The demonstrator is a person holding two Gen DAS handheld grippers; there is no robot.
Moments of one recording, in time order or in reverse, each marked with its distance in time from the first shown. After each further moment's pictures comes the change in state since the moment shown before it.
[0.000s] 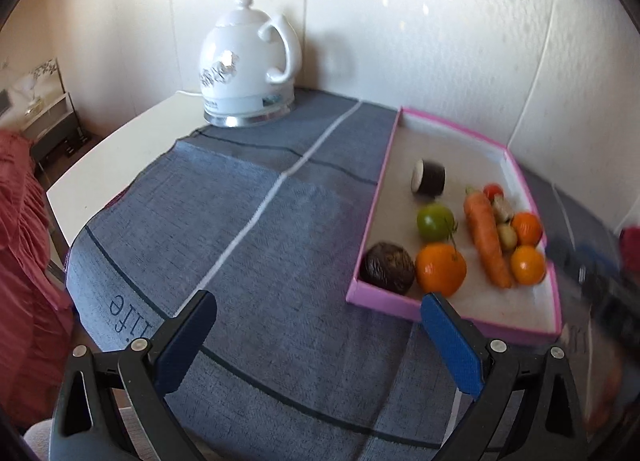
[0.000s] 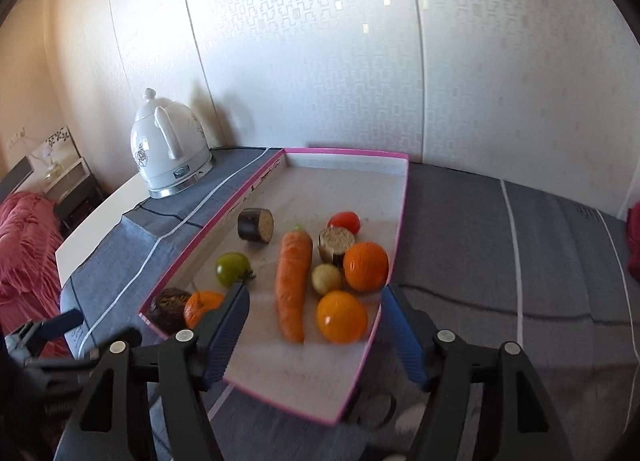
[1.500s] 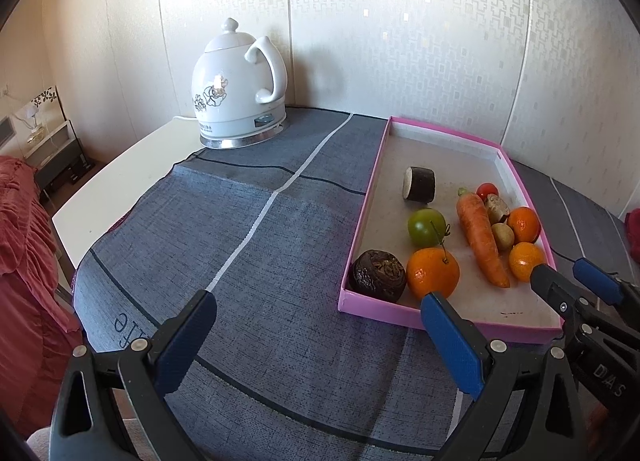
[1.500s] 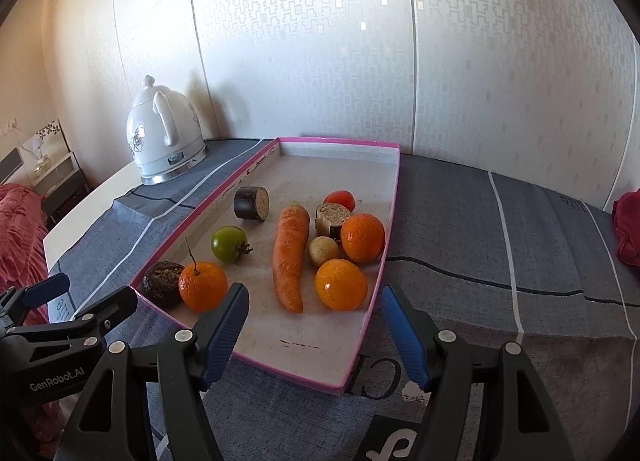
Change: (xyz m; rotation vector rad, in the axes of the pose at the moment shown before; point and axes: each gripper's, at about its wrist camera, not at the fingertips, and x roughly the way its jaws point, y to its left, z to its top) left arm -0.001 -0.017 -0.003 0.079 -0.044 0.029; right arm -0.001 0.010 -0.023 -0.020 -0.012 -0.061
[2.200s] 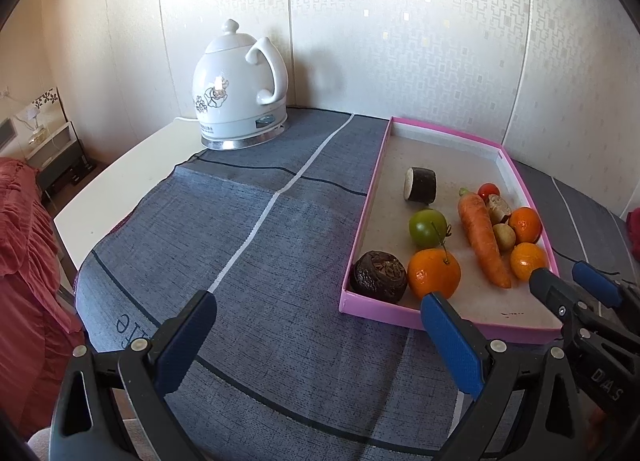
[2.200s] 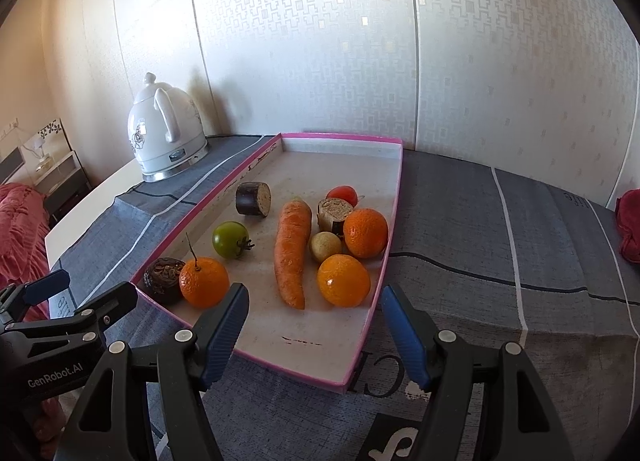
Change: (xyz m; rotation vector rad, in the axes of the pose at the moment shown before) left arm 0.001 0.001 0.002 0.013 -0.004 0.005; right arm 0.001 0.000 -0.001 0.006 0.004 0.009
